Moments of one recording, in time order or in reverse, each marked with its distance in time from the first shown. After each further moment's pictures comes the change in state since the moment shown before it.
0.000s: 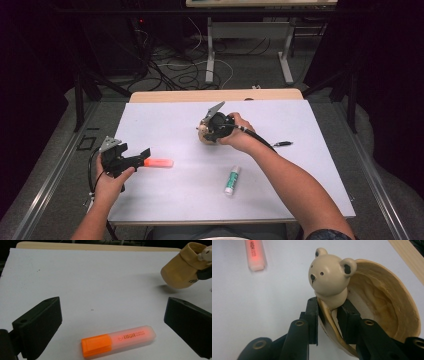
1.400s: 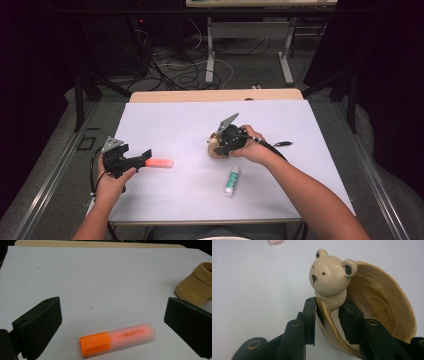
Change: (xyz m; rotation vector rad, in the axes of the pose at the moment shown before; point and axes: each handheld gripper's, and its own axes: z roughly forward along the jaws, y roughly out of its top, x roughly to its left) left arm -0.003 -0.002 0.002 0.016 0.004 0.009; right arm 0.011 -0.047 -0.010 0.016 0.094 0.041
